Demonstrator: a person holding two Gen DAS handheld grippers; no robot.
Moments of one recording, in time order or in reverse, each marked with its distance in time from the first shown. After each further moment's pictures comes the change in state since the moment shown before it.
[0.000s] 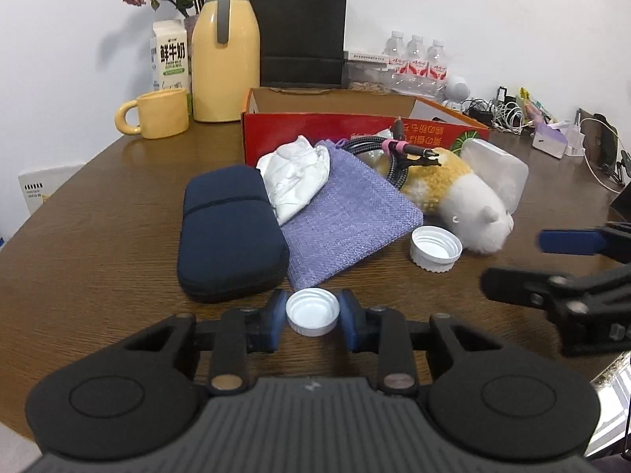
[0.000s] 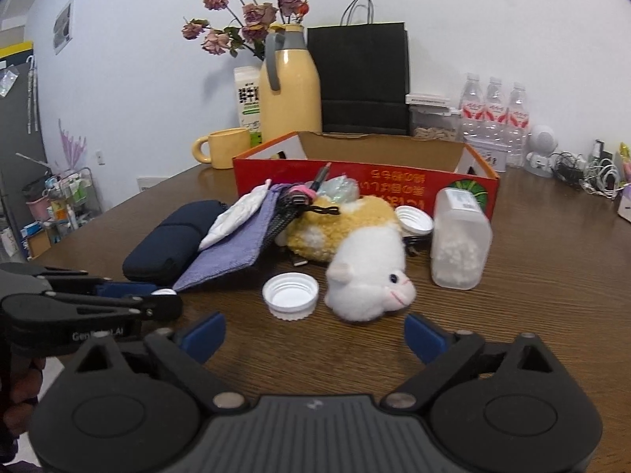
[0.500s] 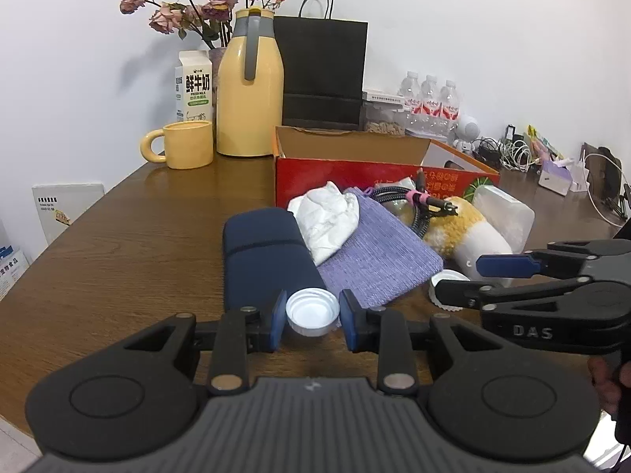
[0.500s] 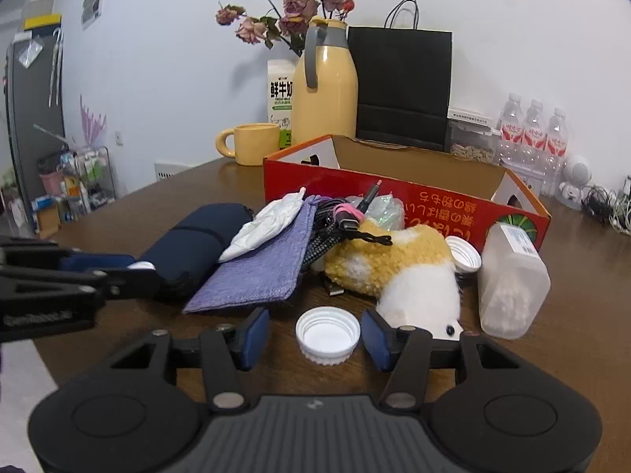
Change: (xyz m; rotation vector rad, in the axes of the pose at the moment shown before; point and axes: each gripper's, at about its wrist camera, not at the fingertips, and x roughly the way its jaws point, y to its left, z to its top) left arm -0.022 0.024 0.012 -0.042 -0.095 0.015; right arm 0.038 0.026 0.022 -0.119 0.005 -0.003
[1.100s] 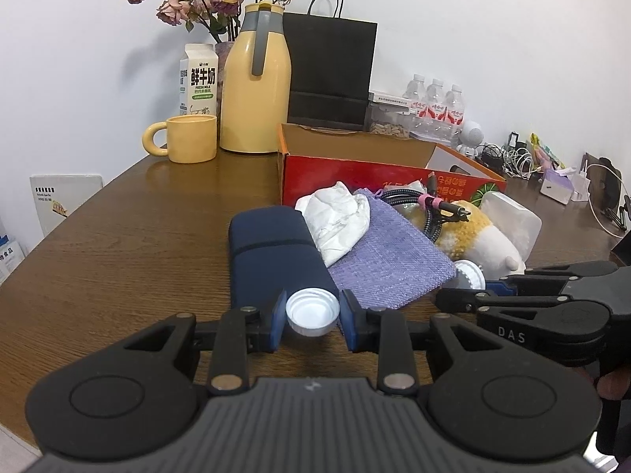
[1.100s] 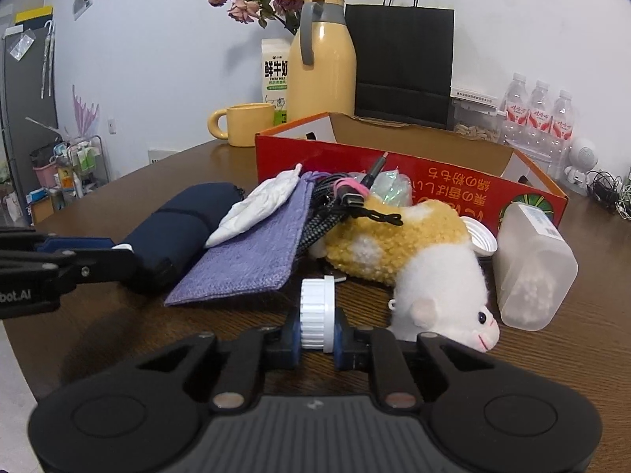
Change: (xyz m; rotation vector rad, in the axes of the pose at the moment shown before) left arm 0.007 0.012 -0.001 -0.035 0.003 -0.014; right arm 0.020 -0.004 -0.008 0.026 0.030 0.013
